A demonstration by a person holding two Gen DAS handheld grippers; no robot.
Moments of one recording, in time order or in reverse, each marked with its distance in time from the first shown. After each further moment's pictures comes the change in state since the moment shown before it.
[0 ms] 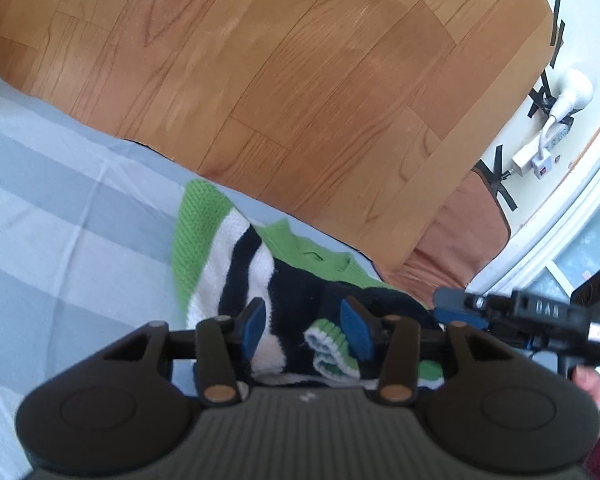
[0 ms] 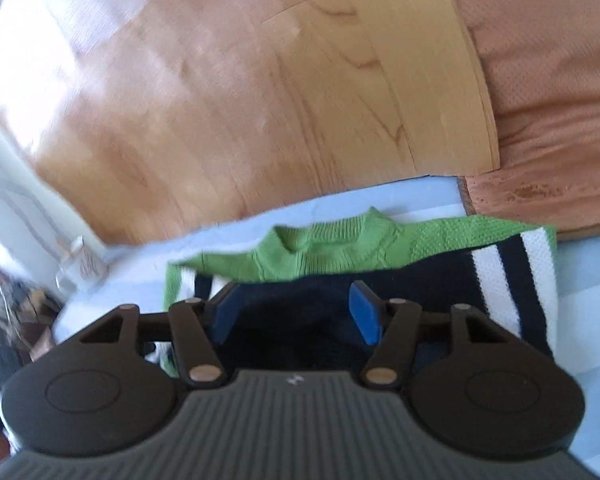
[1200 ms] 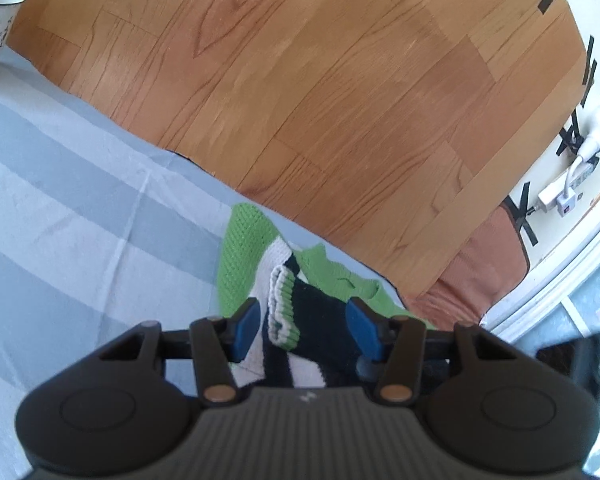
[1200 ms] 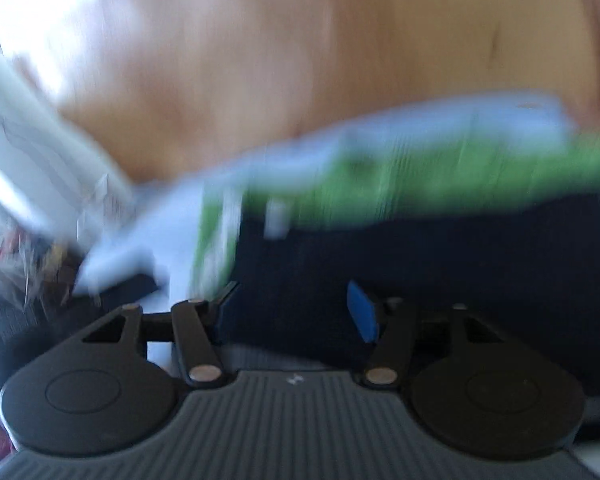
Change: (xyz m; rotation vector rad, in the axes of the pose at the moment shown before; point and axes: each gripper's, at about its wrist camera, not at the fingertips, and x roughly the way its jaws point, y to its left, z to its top) left arm -0.008 0.023 0.013 -0.077 -0.038 0.049; right arm 0.070 0.044 -0.036 -0.044 0.094 0.131
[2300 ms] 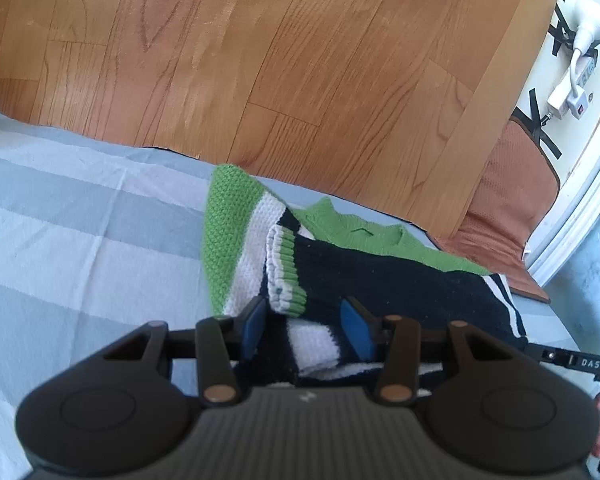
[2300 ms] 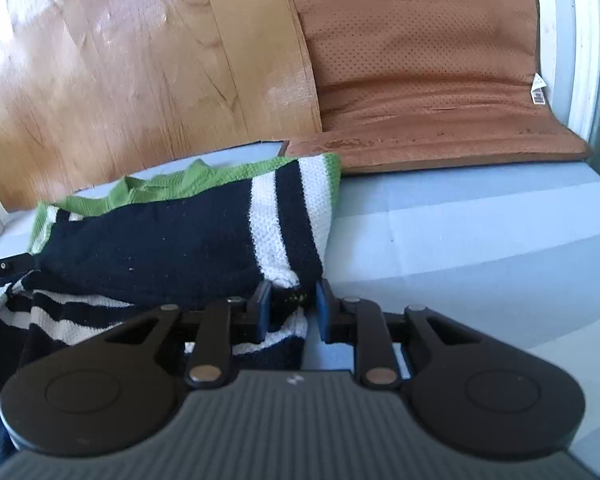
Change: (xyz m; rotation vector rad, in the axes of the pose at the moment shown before) left arm 0.027 -0.027 -0.025 0.241 0.065 0.120; right arm -0.141 -0.105 -0.039 0.025 -0.146 -0.439
